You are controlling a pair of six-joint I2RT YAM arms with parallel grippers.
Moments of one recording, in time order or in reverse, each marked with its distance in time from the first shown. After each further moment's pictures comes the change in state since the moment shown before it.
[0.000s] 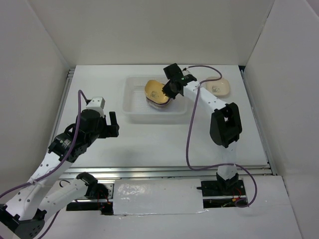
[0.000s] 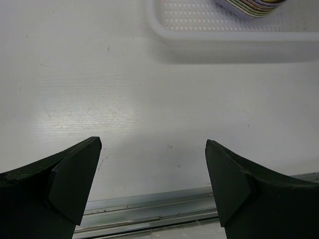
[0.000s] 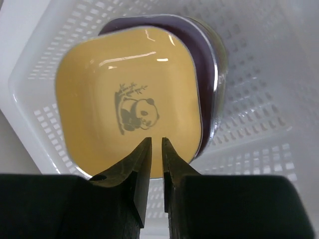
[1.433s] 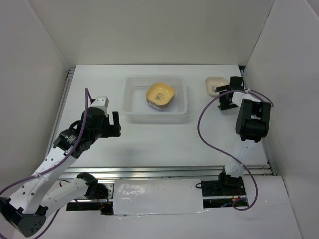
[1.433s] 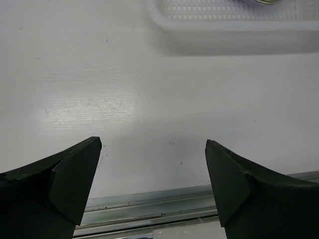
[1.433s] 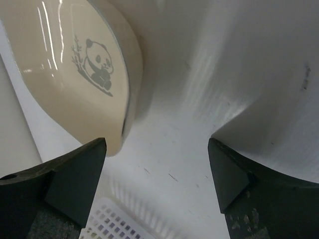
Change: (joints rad) left arm 0.000 0.059 0.000 0.000 0.008 0.001; right arm -0.687 -0.034 -0.490 0.430 -0.217 0.060
